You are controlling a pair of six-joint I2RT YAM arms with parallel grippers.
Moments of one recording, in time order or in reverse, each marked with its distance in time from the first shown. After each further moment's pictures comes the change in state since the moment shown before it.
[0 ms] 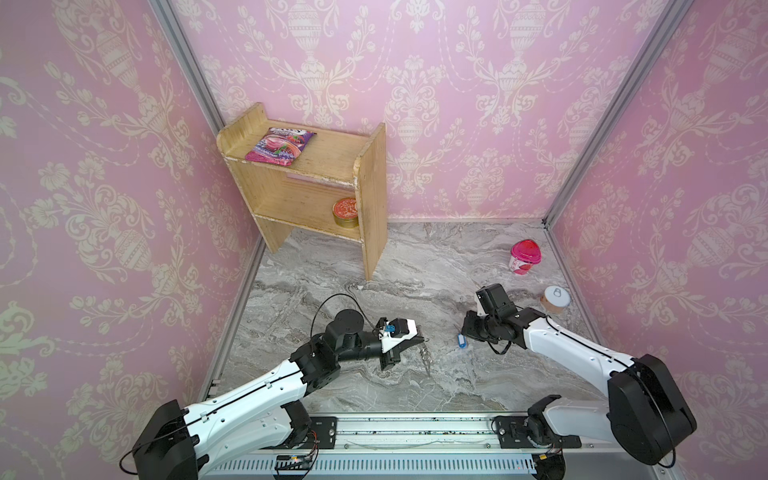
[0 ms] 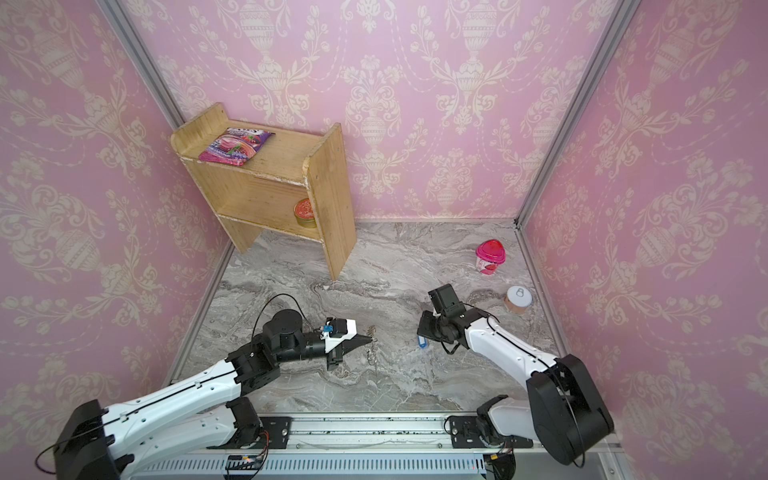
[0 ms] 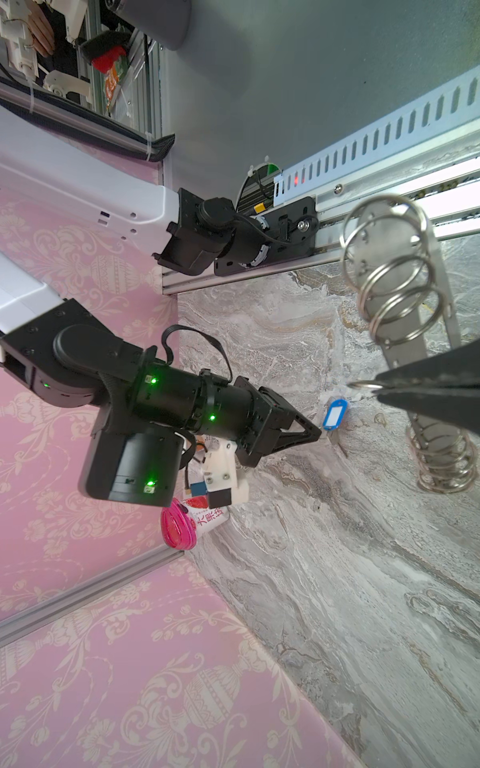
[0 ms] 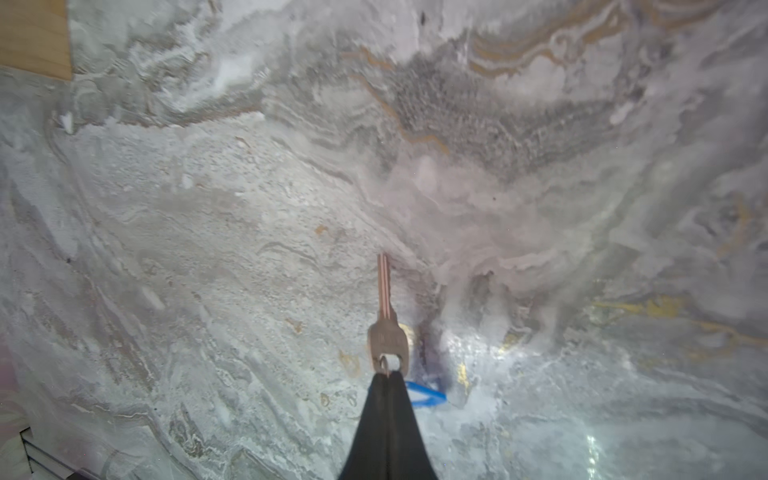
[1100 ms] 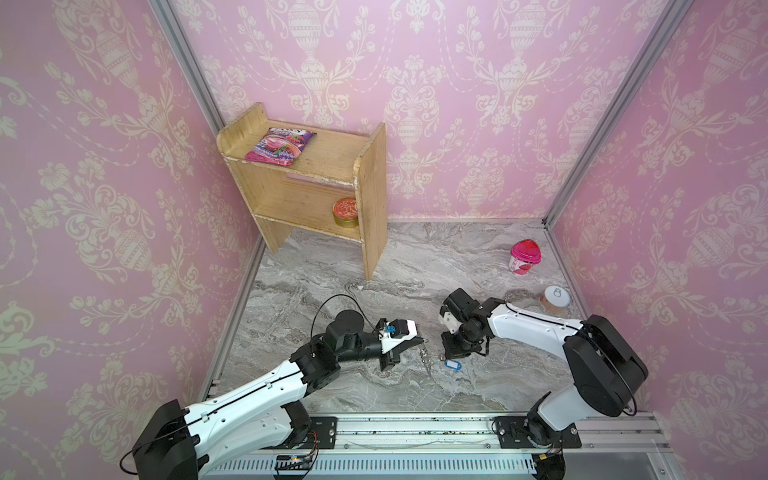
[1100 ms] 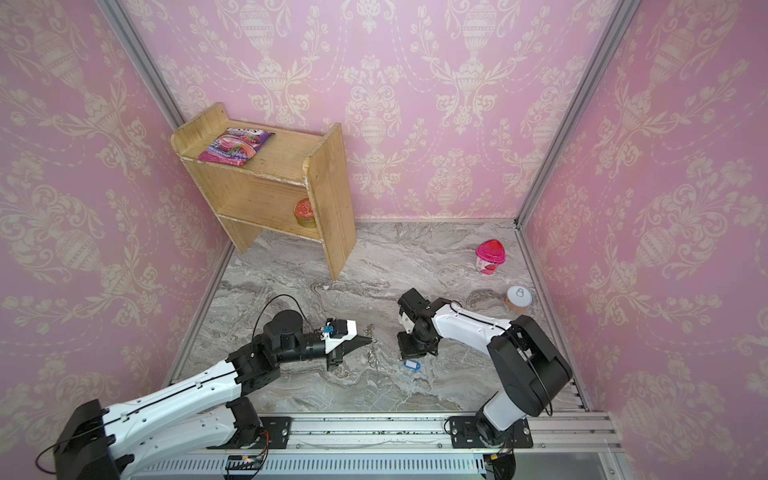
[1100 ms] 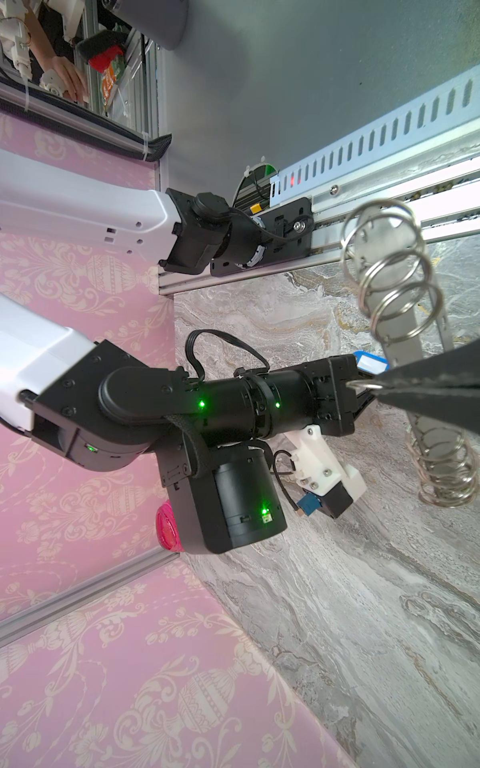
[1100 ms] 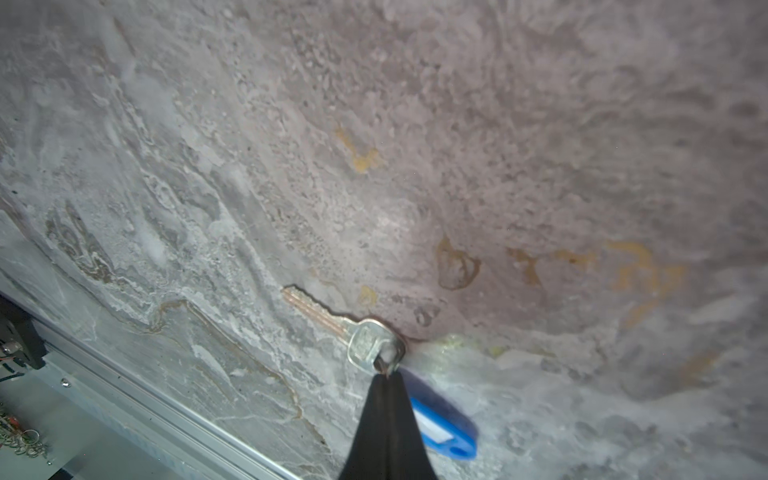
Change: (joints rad) left arm 0.001 0.000 -0.007 -0.001 0.000 0.000; right arm 0.184 0.288 0.145 -0.236 -0.156 -0.296
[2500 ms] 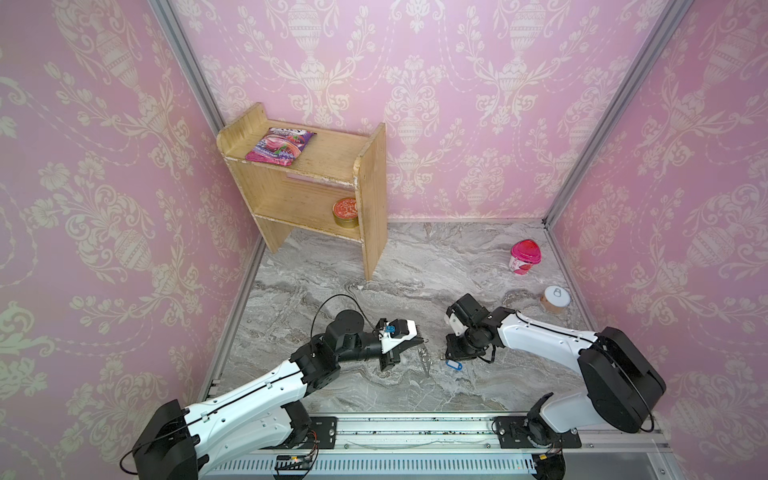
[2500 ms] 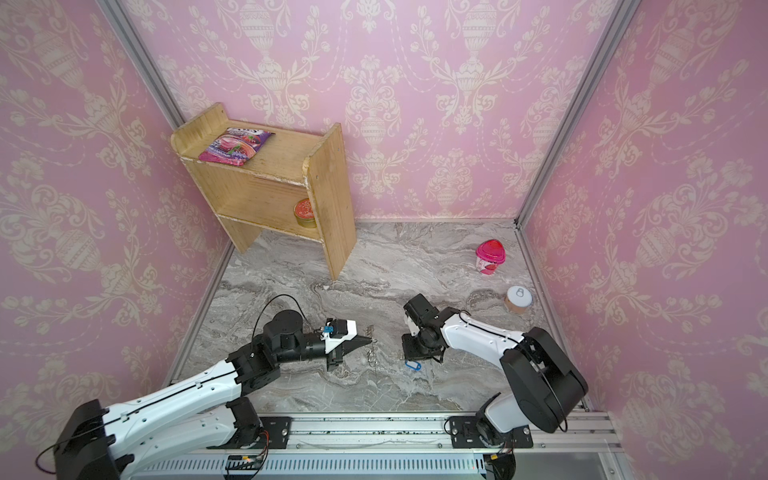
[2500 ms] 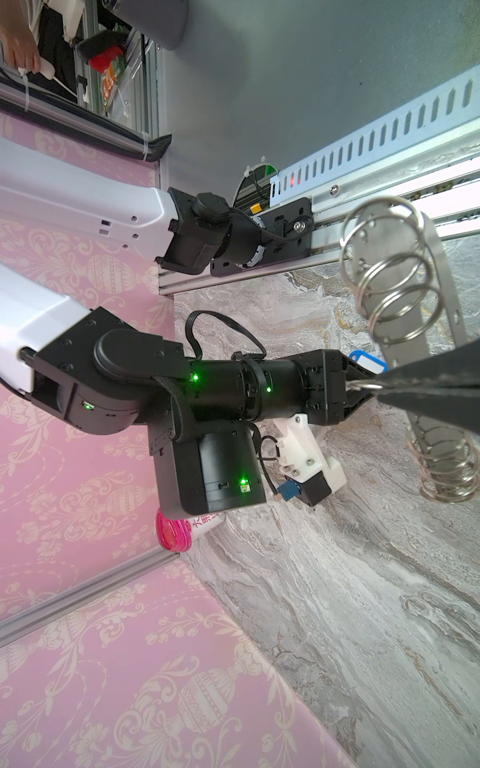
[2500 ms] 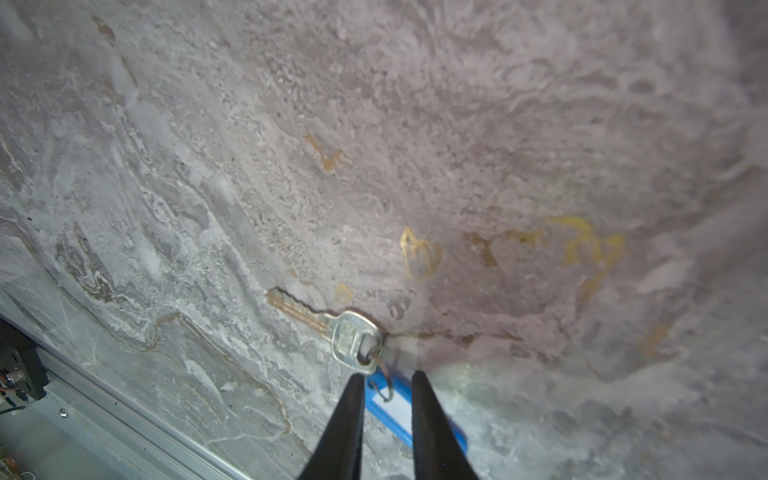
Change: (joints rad) left arm 0.000 0.000 -0.001 0.000 0.000 0.000; right arm -0.002 -0.098 -0.114 0.117 0.034 0.076
